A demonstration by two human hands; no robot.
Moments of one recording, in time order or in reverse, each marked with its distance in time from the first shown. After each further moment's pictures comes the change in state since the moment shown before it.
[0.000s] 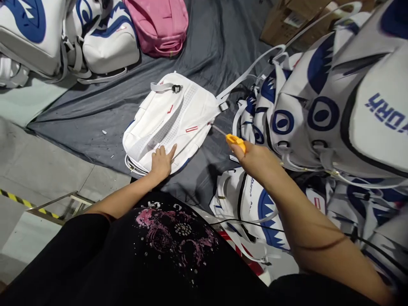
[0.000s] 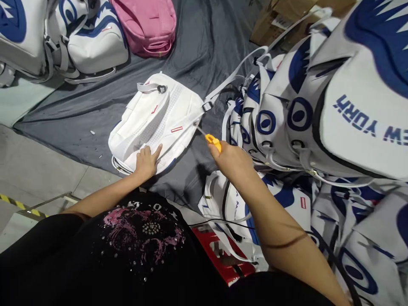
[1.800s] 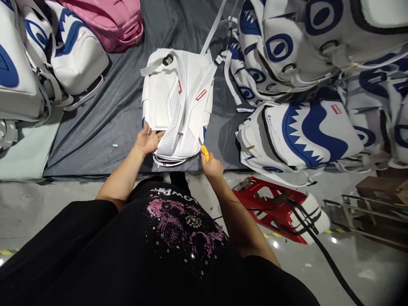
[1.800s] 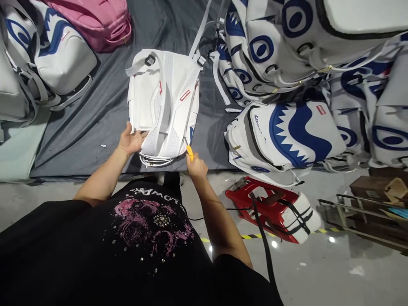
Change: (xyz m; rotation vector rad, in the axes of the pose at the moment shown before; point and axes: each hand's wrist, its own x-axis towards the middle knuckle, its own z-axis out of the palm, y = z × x) left_hand 0.072 -0.176 -0.052 -1.971 -0.830 -0.212; right_hand -0.083 -0.191 0.201 0.490 -0.091 0.509
